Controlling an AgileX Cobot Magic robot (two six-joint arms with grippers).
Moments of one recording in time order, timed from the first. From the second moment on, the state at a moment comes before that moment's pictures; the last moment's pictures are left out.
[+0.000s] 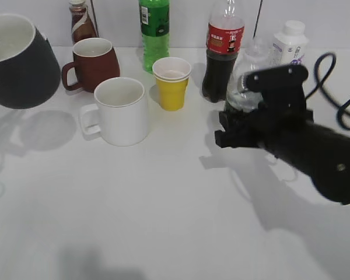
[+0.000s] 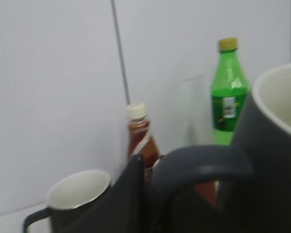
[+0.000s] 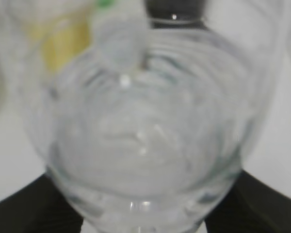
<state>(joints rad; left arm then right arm) 0.05 1.44 -0.35 0.43 -1.16 -0.09 0.65 1.74 -0.59 0.52 -0.71 -0.30</state>
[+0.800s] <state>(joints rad) -0.54 1.35 -0.35 0.32 -0.78 -0.18 0.65 1.48 -0.89 0.06 -0.18 -0.98</state>
